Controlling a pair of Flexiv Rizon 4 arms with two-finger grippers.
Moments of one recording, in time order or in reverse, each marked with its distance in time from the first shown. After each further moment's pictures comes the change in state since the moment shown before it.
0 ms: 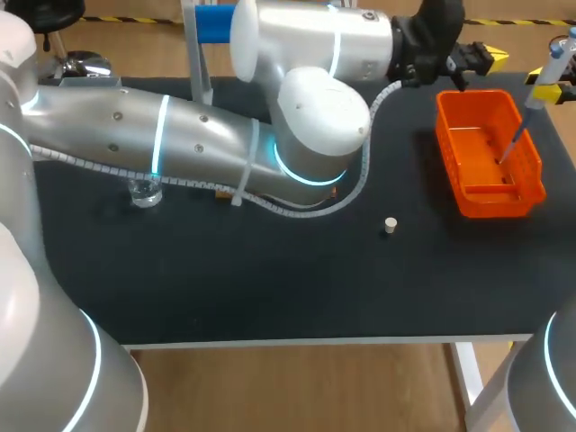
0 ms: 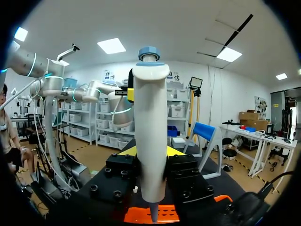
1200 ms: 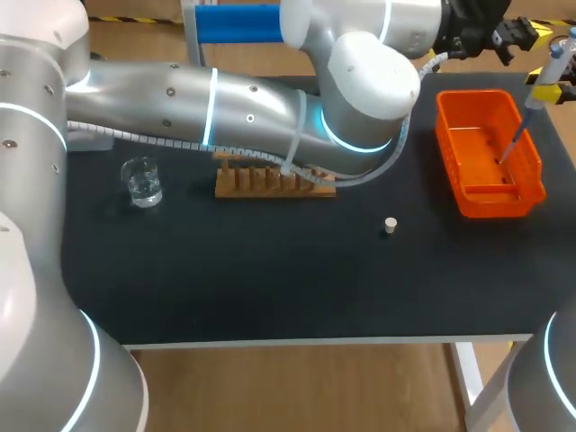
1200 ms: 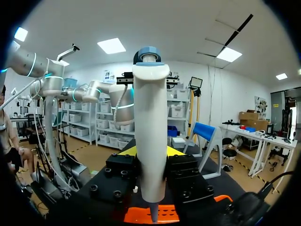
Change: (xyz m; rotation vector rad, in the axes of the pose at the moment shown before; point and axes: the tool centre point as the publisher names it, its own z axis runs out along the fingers) left arm -0.020 -0.032 0.060 0.001 0.026 0.049; right arm 0.000 0.000 0.000 0.000 0.000 0.000
